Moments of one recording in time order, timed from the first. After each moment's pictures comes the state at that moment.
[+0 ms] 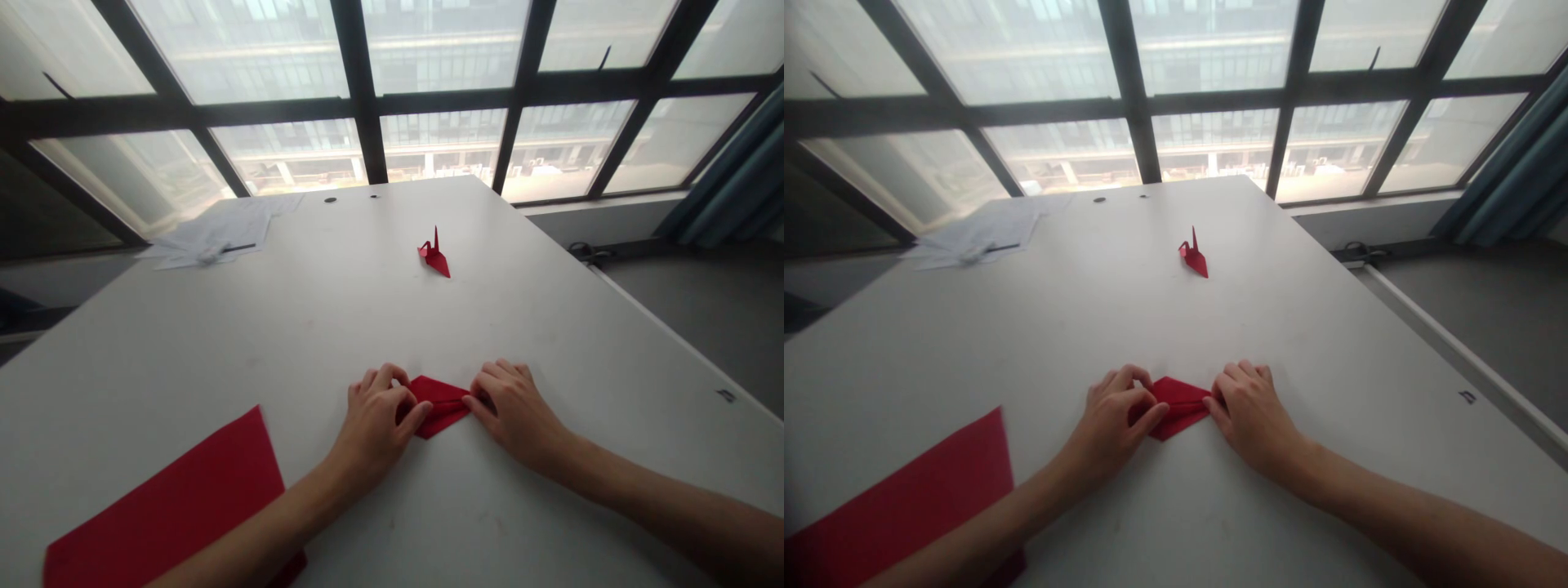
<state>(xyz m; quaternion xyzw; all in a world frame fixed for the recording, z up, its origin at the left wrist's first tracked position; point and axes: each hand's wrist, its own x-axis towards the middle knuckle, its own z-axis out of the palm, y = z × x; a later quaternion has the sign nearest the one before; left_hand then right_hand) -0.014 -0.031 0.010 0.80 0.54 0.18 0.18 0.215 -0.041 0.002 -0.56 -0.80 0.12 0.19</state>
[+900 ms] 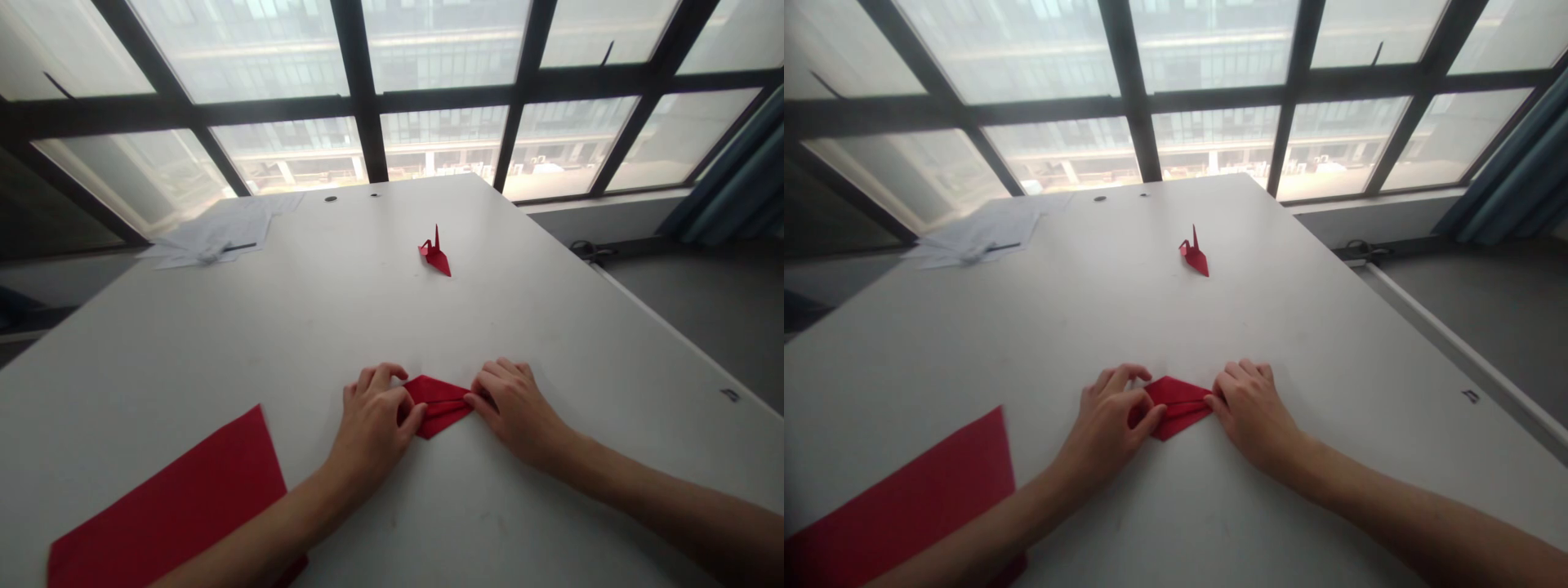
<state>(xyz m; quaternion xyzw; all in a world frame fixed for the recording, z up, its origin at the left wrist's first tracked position) -0.013 -0.036 0.013 0.81 0.56 0.16 0.13 0.217 -0.039 0.003 -0.55 -0.81 0.13 0.16</state>
